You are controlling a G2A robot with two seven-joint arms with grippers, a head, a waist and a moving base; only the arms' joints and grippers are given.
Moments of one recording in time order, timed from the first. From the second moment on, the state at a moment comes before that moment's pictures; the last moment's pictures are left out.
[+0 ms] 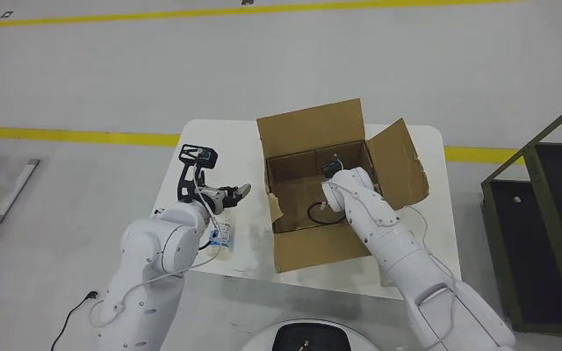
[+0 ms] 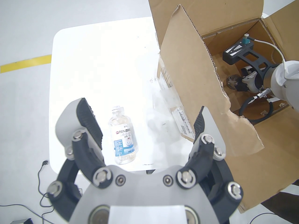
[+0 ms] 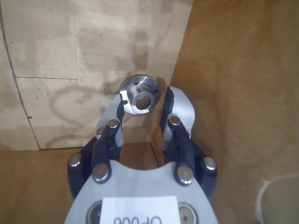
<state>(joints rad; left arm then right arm) 1.12 -1.36 -1.36 -1.94 1.23 0.06 -1.04 -0.51 -1.51 0.88 -0.76 -1.47 0.20 1.24</state>
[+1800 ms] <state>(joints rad) 1.12 -1.36 -1.36 -1.94 1.23 0.06 -1.04 -0.52 -1.53 1.05 -0.80 -1.26 0.10 0.98</state>
